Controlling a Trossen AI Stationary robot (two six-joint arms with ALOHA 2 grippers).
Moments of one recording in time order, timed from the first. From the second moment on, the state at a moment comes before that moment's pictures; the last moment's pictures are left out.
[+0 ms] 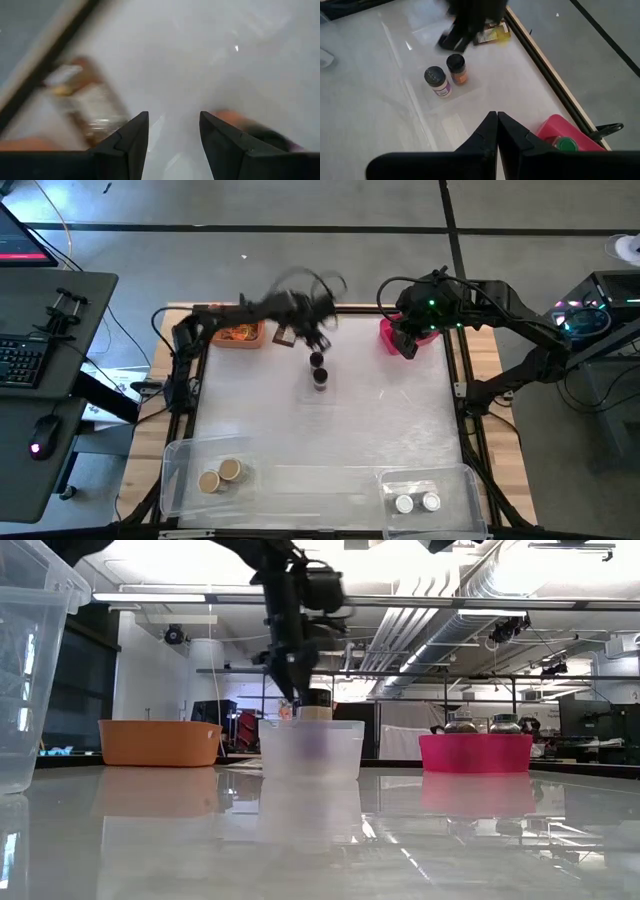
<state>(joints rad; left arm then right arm) 0.39 2.03 1.82 -1.09 -0.20 -0.29 -0.24 1.37 1.82 -1.32 0.16 0.16</state>
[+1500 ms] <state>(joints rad) 0.58 2.05 1.76 -1.06 -0.26 0.13 -0.24 1.46 1.82 -1.28 0.15 0.16</state>
